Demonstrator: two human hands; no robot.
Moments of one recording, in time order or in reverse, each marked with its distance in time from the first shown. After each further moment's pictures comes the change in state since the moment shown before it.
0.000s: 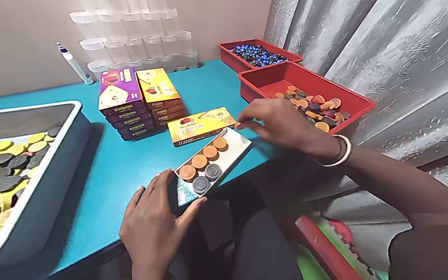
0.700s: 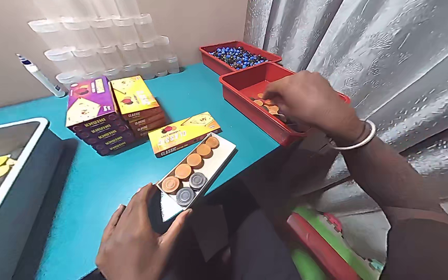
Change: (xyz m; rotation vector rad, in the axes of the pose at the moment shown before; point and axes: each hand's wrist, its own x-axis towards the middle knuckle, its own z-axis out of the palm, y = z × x) left_hand 0.001 -0.001 -0.007 -0.038 -0.109 -0.005; right_hand -0.017 0.029 -0.068 -0.329 -0.247 0.498
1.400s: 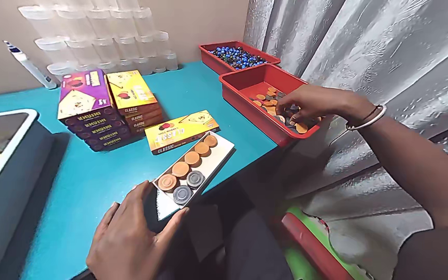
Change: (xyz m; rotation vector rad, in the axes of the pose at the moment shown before) left_hand -0.001 -0.001 0.000 -0.012 -0.010 0.003; right_hand 0.020 0.107 0.035 0.119 -0.363 -0.387
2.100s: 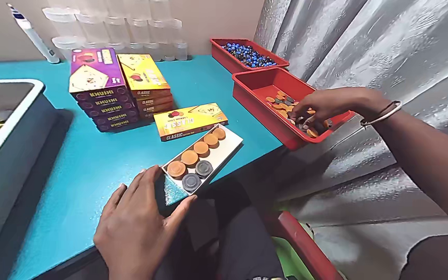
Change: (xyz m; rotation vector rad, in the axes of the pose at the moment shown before) left_hand 0.000 0.003 0.007 0.031 0.098 -0.014; right_hand 0.001 -0.006 -0.021 0.052 -0.374 0.103
